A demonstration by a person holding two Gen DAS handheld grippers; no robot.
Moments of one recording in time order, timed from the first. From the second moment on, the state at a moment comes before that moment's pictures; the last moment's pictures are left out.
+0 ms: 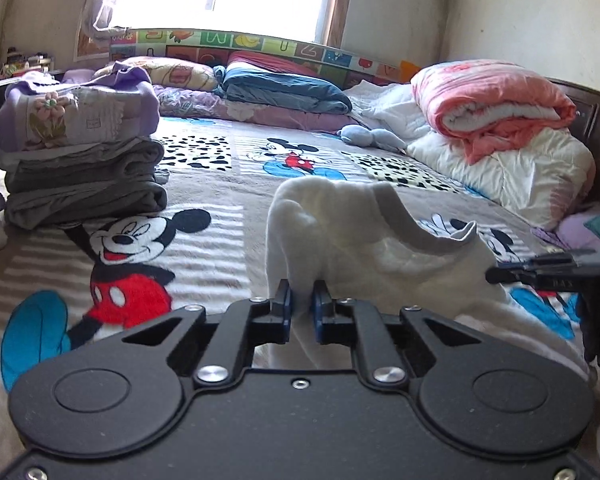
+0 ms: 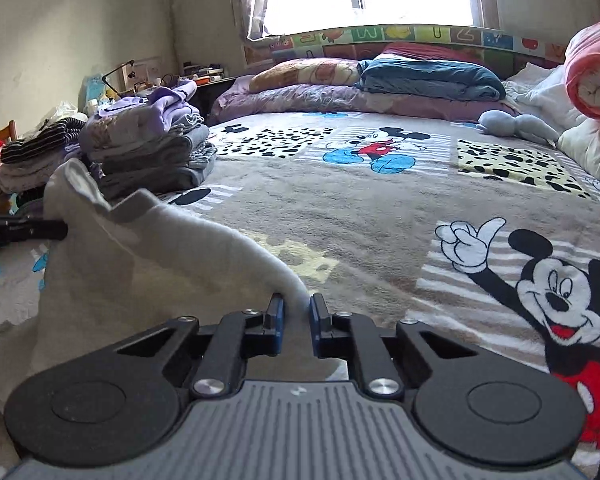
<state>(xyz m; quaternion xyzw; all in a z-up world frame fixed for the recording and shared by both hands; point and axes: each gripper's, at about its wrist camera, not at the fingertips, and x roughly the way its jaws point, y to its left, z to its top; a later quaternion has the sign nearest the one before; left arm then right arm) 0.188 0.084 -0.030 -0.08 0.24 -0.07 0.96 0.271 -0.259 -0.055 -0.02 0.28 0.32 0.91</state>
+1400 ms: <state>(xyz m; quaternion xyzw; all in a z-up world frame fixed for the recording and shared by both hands) 0.210 0.152 -0.035 -0.31 0.25 -0.07 0.91 0.189 -0.319 -0.061 0.22 0.29 0.20 0.91</state>
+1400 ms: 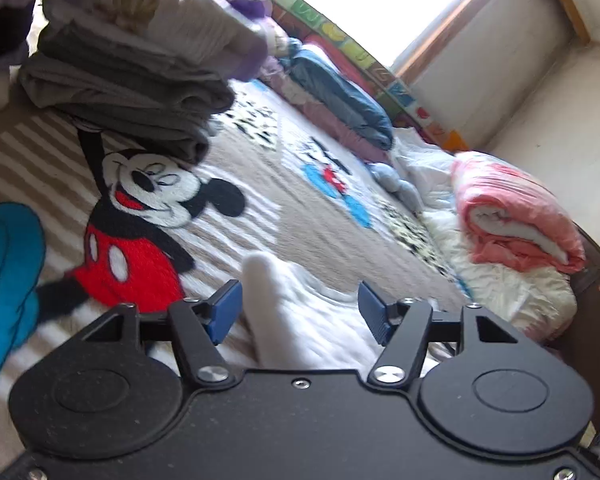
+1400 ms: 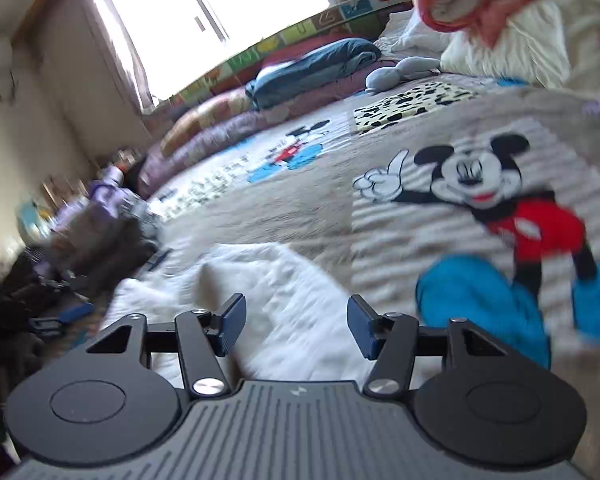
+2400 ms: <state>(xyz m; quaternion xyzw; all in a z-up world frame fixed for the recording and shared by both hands) 0.081 0.035 -0.077 -0.08 0.30 -0.01 0.95 0.125 -0.295 -0.125 0.32 0.30 0.23 0.87</state>
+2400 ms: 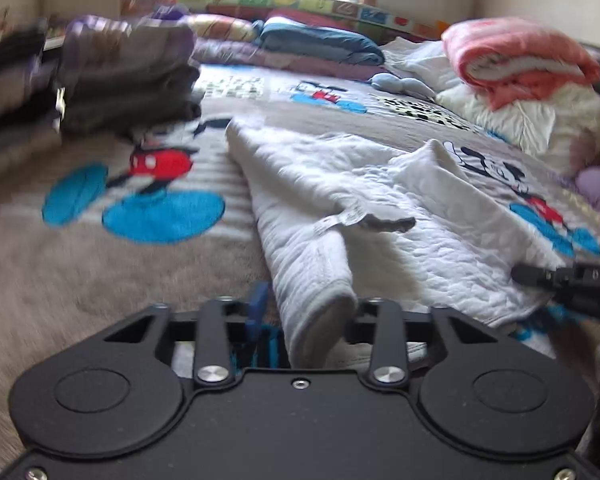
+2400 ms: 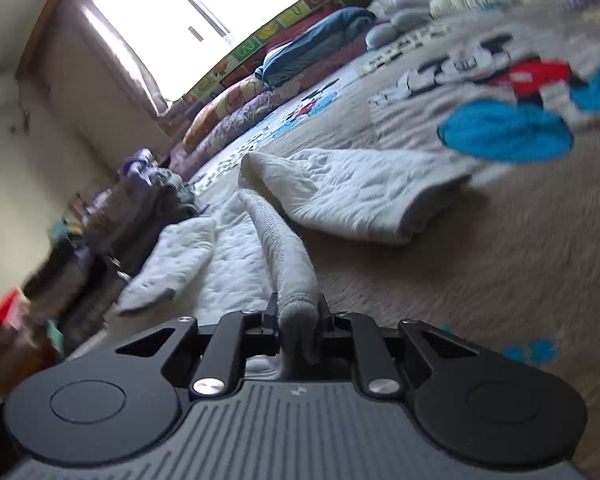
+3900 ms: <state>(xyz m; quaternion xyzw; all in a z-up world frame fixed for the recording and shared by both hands) -0.003 -0.028 -0.062 0.28 0.20 -0.05 0.94 0.088 -0.365 -0.140 0.46 0.27 0.16 0.83</state>
